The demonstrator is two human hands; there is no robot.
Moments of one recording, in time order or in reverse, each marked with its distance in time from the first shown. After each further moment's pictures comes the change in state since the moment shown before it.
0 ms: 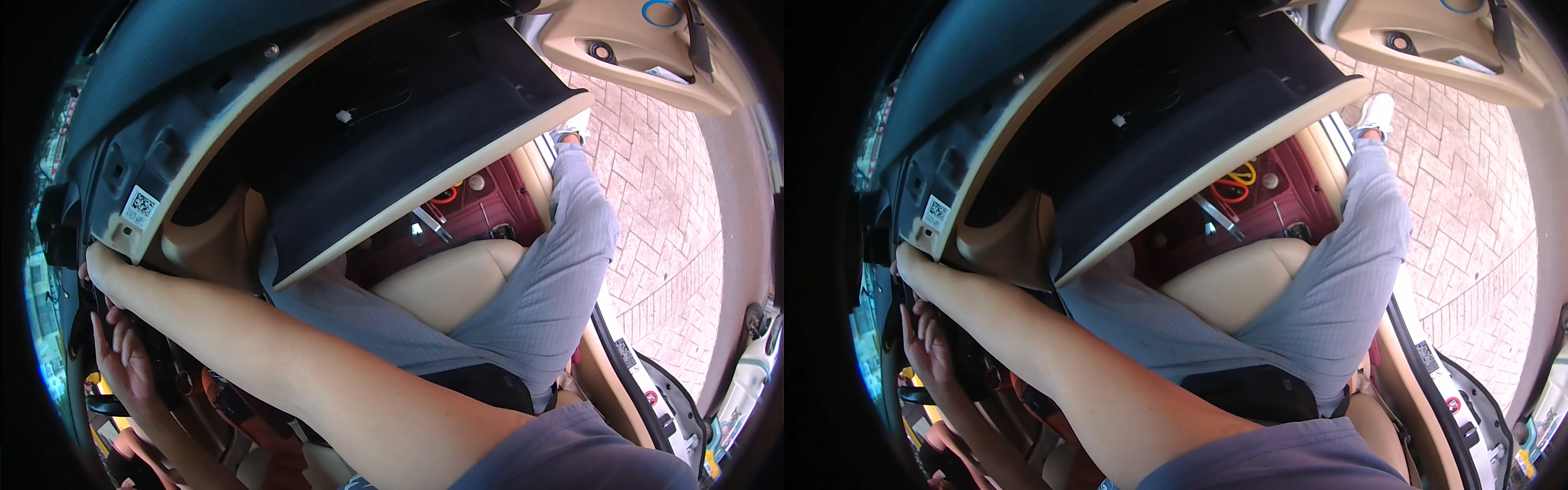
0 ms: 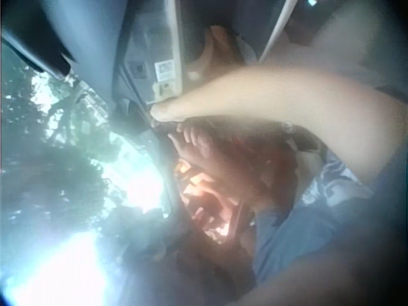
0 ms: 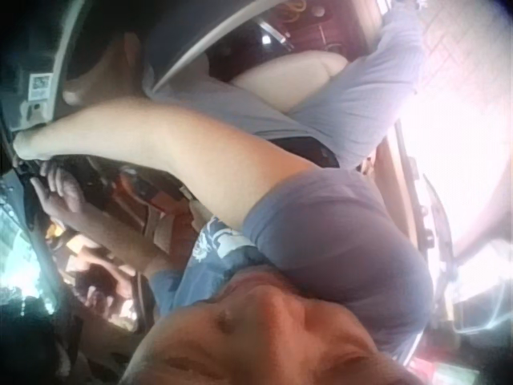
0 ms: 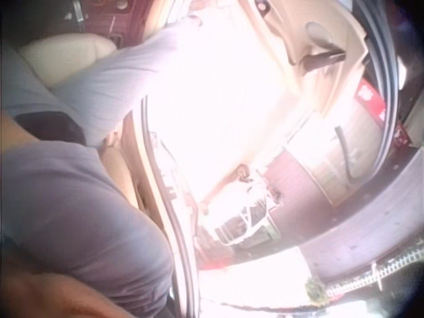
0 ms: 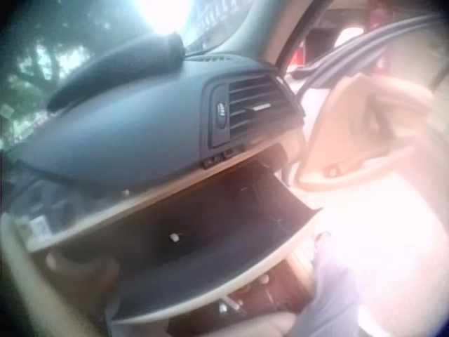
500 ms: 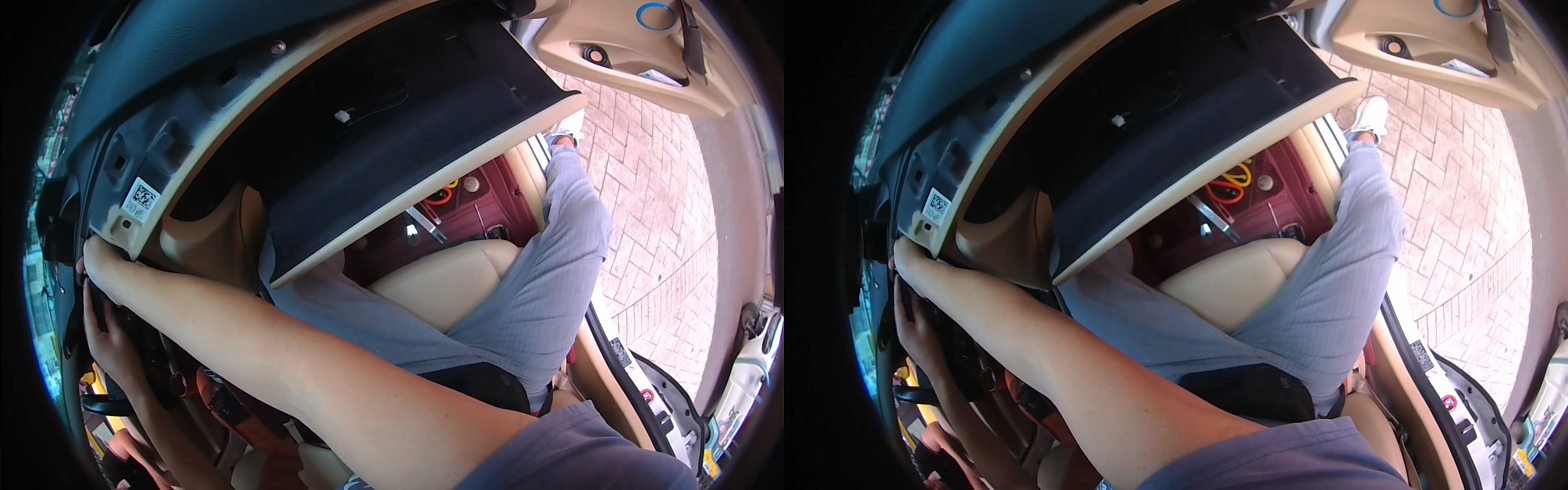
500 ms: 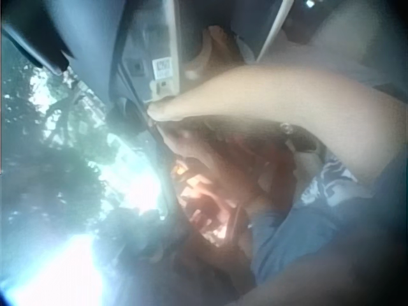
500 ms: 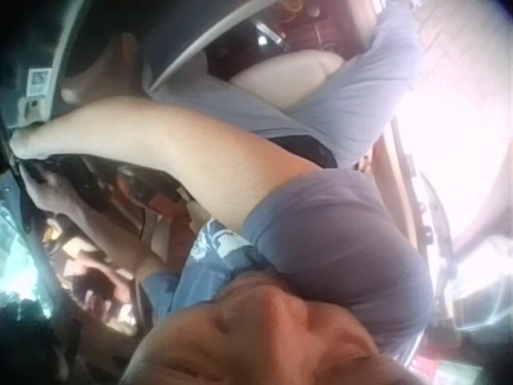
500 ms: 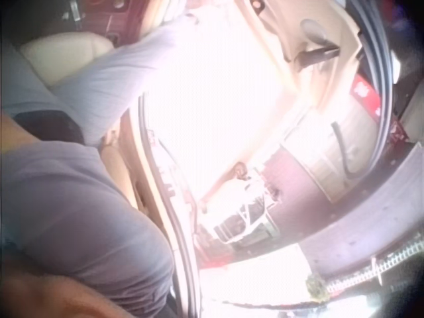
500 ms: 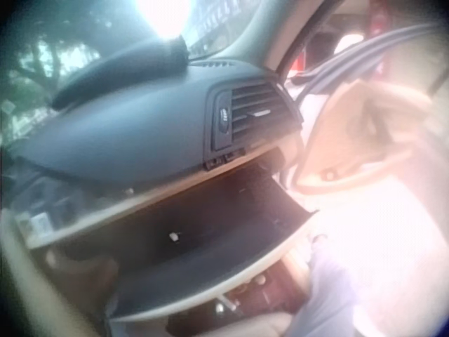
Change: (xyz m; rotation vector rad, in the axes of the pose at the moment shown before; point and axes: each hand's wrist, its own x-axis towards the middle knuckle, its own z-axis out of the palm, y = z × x) left_hand 0.002 0.003 0.003 -0.232 -0.108 -0.124; right_hand -0.018 0.001 0.000 -0.020 0.065 -0.070
